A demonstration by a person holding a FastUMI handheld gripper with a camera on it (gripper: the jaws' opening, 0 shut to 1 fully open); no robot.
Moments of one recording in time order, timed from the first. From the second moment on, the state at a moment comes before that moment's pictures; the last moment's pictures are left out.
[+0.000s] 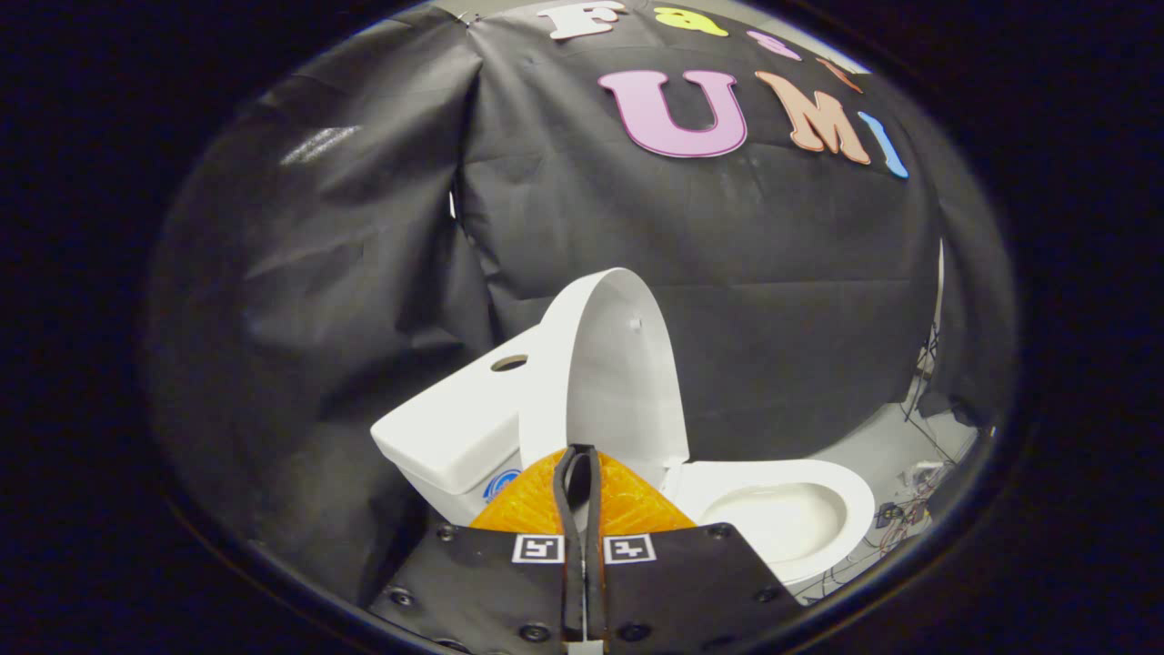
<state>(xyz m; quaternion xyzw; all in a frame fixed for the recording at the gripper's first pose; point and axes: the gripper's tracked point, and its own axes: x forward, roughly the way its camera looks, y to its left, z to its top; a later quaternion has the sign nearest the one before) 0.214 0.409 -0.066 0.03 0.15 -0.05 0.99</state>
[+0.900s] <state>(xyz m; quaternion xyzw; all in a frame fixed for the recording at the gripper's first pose) 0.207 0.442 -0.058 0.01 0.12 0.00 0.99</state>
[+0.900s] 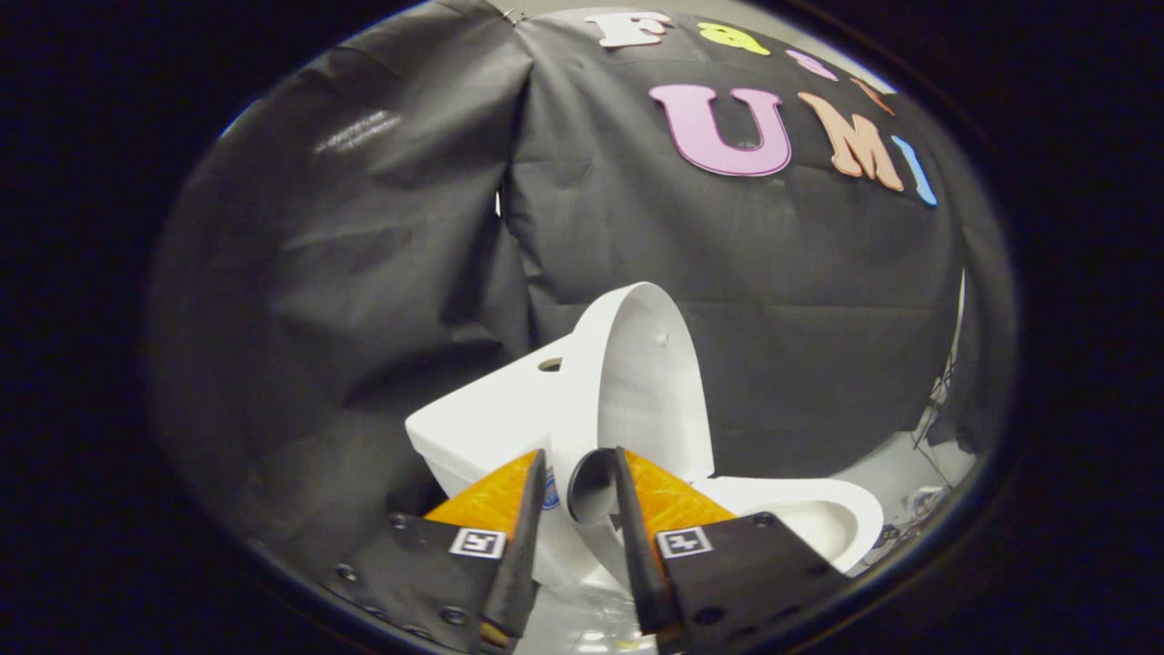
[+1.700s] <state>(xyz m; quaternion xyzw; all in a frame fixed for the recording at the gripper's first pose) 0.134 0.388 -0.022 0.01 0.10 0.00 0.99</state>
